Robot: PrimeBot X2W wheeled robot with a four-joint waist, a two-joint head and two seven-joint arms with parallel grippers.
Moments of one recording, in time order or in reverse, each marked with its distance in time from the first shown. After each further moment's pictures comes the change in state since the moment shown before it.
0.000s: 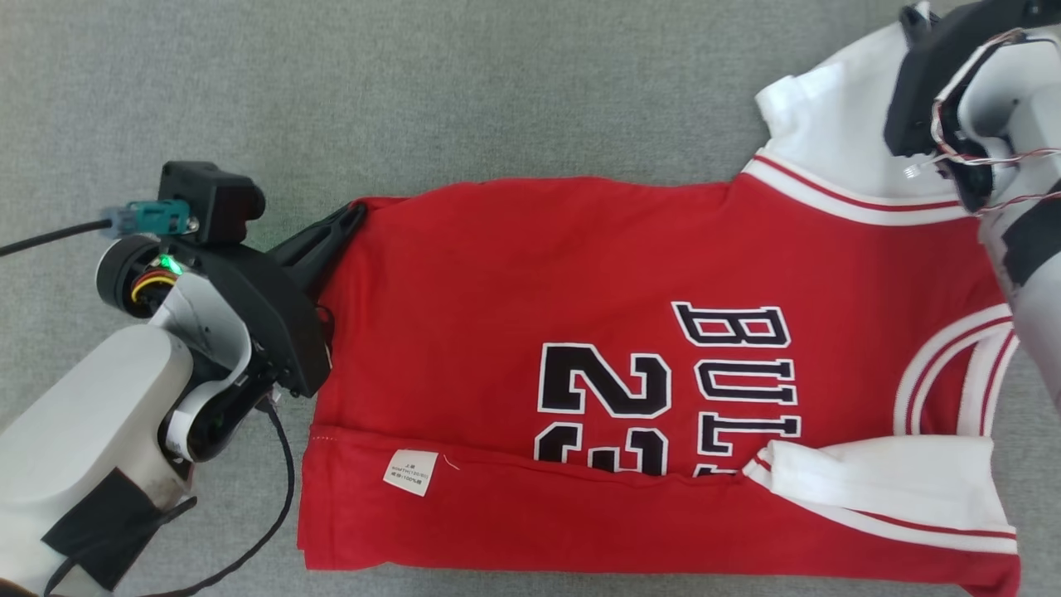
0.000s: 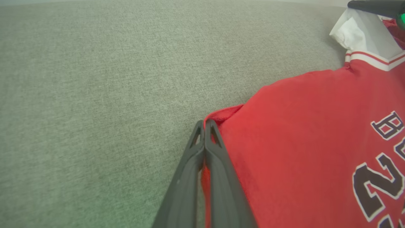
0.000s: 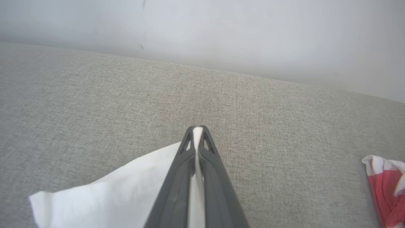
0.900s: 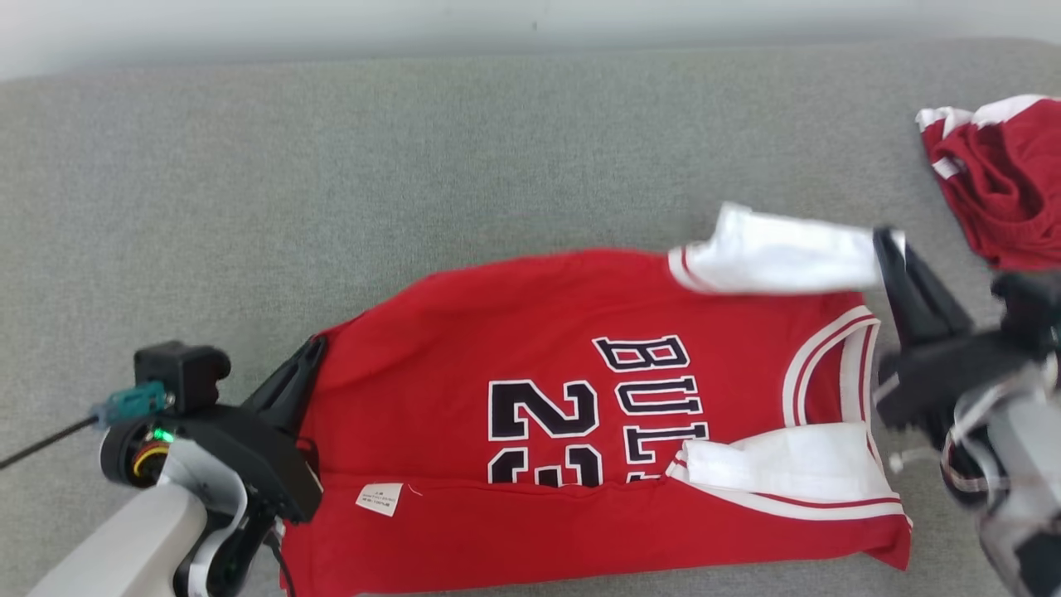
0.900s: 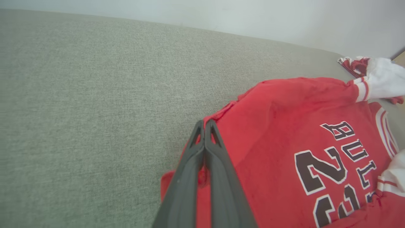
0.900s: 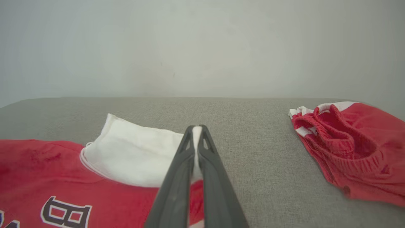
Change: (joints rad) left arm 0.307 0.009 0.043 -0.006 -0.055 0.114 -0.236; right arm 0.762 -0.192 -0.031 -0.748 0.208 0.000 -0.382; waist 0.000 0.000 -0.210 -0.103
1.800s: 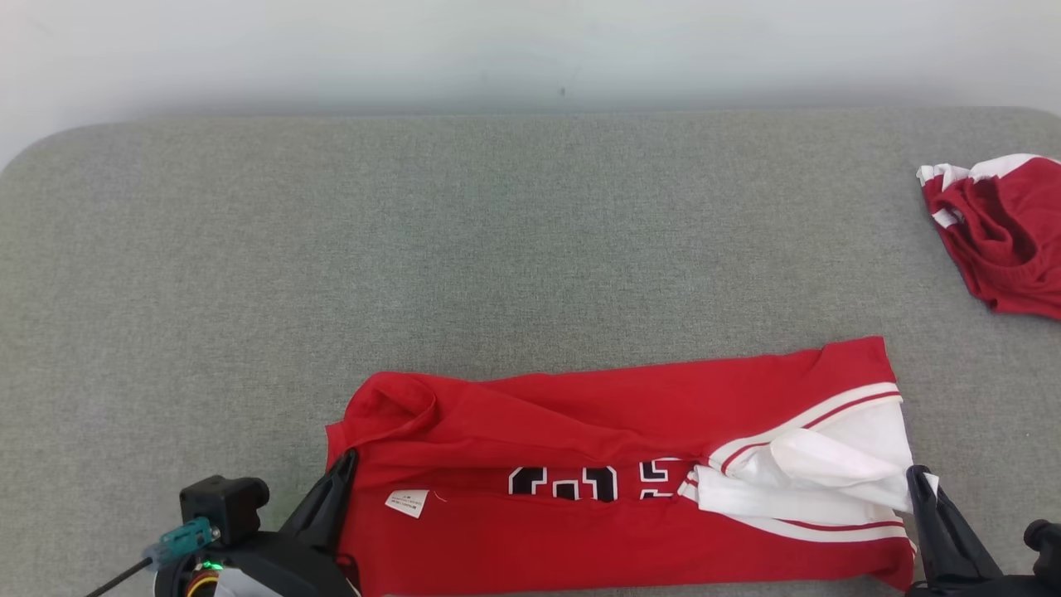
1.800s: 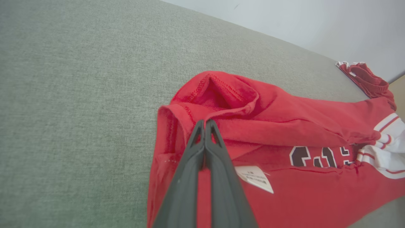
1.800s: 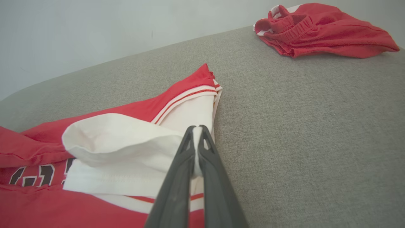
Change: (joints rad) left arm 0.231 -0.078 0.003 -0.001 0.003 0.050 -0.151; right arm 0.681 0.220 -0.433 -0.423 -0.157 0.000 0.154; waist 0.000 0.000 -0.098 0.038
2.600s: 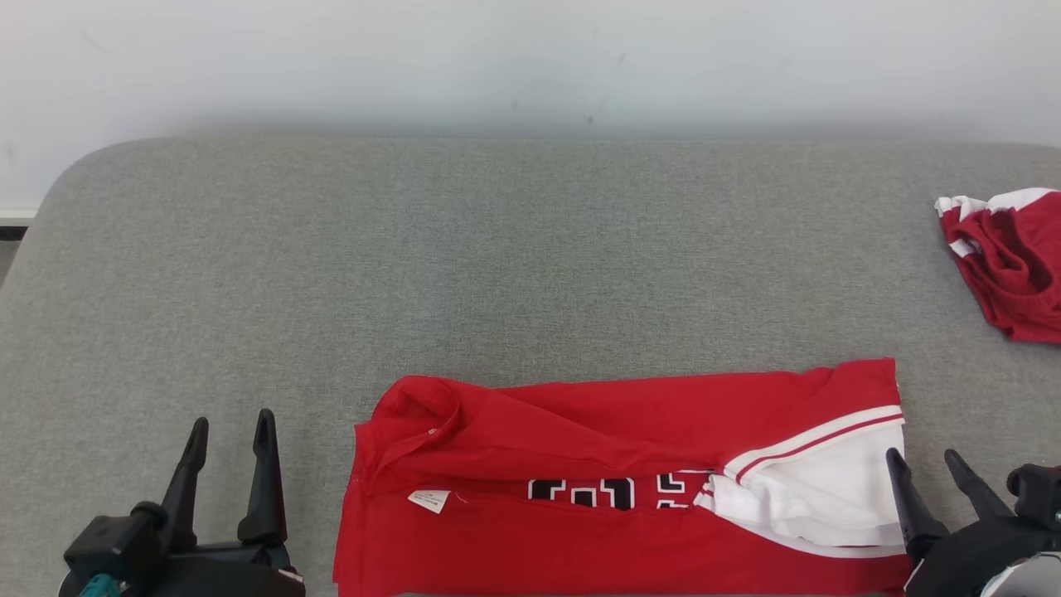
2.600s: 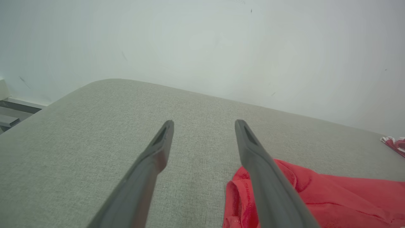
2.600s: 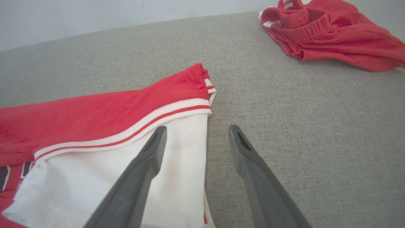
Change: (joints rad) left arm 0.258 -0.259 0.632 -0.134 0.524 -0.076 -0.016; right arm -0.143 -0.030 -0.026 0.167 -0.089 0.000 0.138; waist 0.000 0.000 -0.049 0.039
